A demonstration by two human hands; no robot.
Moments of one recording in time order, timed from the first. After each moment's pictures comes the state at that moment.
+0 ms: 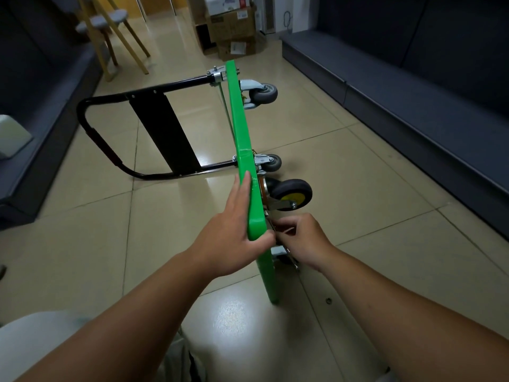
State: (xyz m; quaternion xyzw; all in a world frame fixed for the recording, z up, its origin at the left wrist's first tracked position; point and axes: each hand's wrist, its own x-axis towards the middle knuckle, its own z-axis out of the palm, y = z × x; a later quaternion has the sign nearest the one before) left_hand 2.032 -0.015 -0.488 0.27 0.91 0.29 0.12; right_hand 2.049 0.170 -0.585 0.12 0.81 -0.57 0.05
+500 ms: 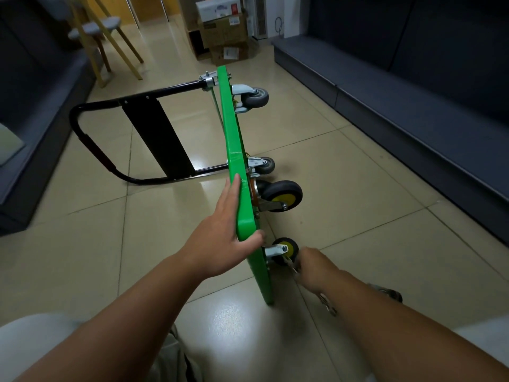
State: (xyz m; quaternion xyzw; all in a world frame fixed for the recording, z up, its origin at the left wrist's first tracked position) left_hand 2.036 -0.017 -0.486 0.27 0.91 0.29 0.12; right_hand 2.088 0.189 -0.618 0.15 0.92 -0.28 0.23
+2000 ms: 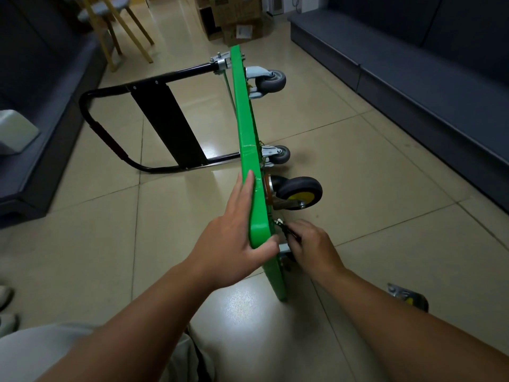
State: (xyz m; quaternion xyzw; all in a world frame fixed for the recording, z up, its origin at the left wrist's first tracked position) left_hand 2.029 -0.023 -0.493 0.28 0.91 0.28 0.11; right_hand 2.052 0.169 -0.630 0.01 0.91 -0.40 -0.10
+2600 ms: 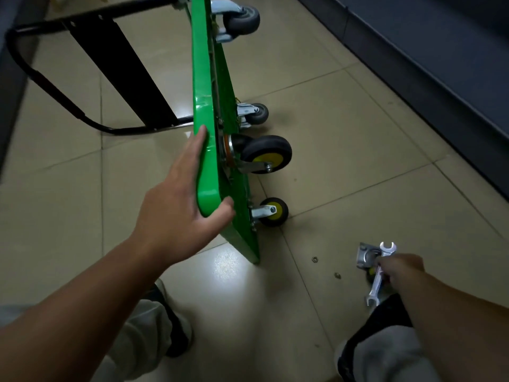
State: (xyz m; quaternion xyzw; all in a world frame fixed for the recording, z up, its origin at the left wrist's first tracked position) left_hand 2.033 -0.022 -0.503 0.26 0.93 0.28 0.01; right_hand 2.173 0.355 -0.760 0.67 0.63 -0.39 0.12
